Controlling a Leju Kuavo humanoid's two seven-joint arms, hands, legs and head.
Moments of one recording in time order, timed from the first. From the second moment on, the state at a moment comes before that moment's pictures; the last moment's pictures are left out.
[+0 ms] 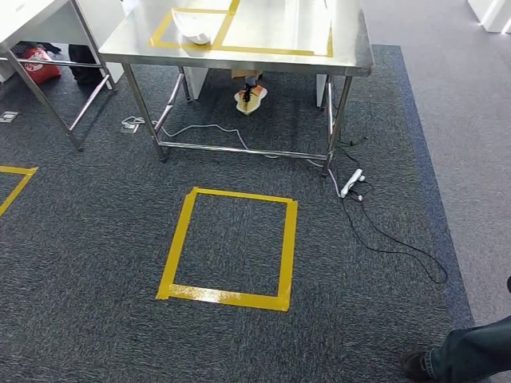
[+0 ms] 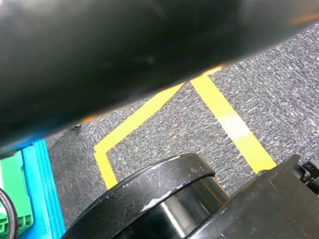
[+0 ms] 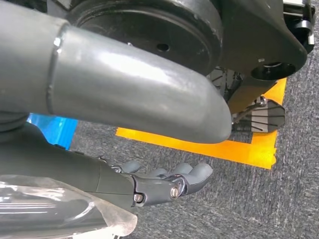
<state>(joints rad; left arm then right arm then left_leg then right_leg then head) -0.01 -0.15 -0.11 -0.20 -0.63 0.47 -0.19 -0.02 0.06 0.63 -0.15 -0.66 -0.19 -0.07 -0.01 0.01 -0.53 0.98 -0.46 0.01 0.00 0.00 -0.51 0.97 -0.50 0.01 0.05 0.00</state>
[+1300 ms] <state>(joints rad) -0.01 -0.15 -0.11 -0.19 -0.63 0.47 -0.18 -0.02 0.05 0.63 -0.15 -0.63 -0.24 -0.09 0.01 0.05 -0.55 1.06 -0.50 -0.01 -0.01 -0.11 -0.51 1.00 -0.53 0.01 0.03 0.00</state>
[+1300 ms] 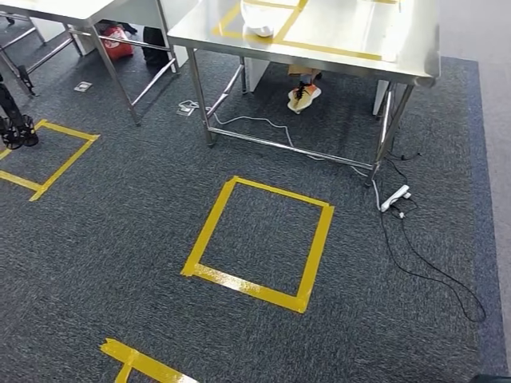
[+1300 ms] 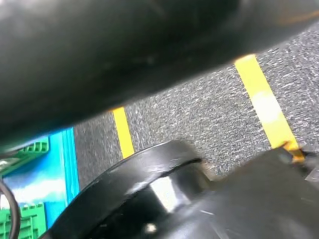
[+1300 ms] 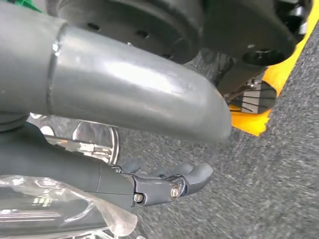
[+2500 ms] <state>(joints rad) -0.01 -0.16 -0.11 -0.19 -0.63 0.40 -0.15 -0.03 0.04 0.64 -0.15 -0.63 -0.24 -0.08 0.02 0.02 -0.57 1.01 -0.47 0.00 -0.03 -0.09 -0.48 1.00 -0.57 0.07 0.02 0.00</state>
